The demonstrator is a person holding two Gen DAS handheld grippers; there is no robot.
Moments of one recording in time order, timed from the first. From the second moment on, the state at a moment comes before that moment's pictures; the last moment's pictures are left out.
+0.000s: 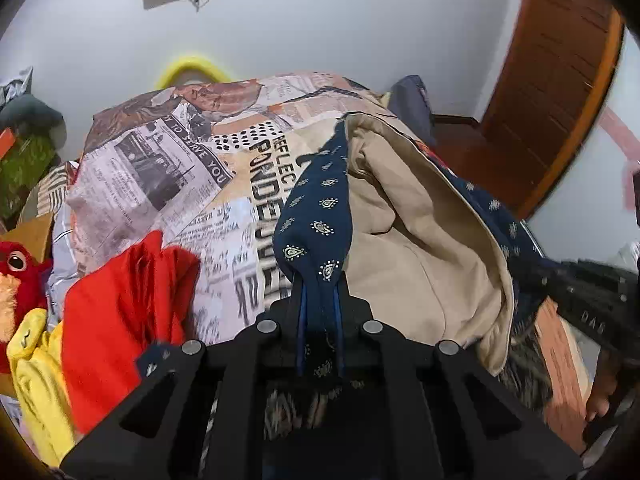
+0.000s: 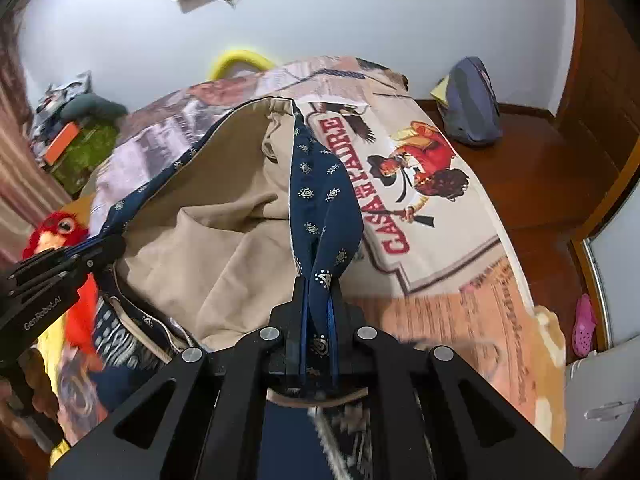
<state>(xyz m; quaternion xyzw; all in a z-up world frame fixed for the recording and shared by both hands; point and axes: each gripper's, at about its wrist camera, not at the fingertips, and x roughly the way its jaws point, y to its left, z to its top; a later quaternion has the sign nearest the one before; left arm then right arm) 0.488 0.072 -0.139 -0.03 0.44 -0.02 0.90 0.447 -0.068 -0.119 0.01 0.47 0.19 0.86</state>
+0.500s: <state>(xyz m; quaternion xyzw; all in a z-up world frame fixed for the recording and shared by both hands) 0.364 0.078 -0.192 0.00 0.48 -0.04 0.88 0.346 -0.073 -0.142 -0.03 0.48 0.21 0.85</state>
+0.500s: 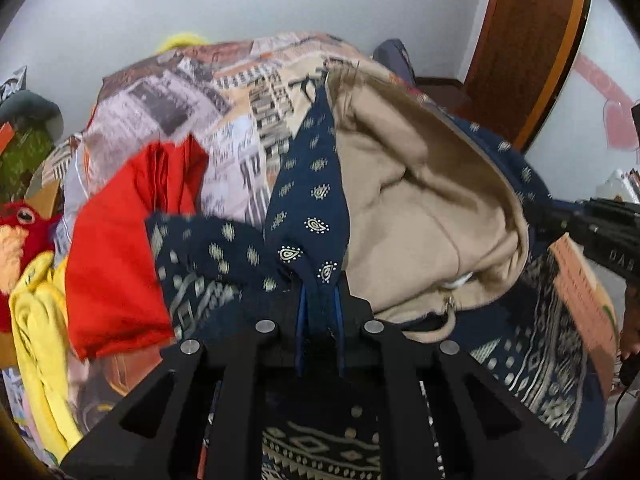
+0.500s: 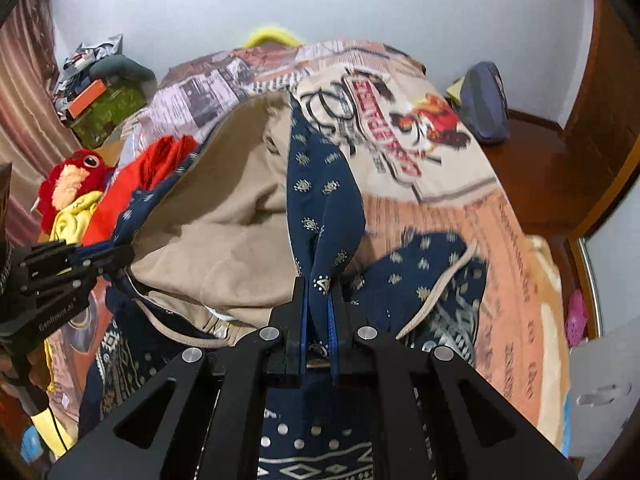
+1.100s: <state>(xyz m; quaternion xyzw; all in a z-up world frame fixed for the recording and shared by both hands) 0.354 0.057 -0.168 0.03 0.44 -0.05 0.89 0.330 -0.069 -0.133 -0.10 0.45 0.19 0.87</state>
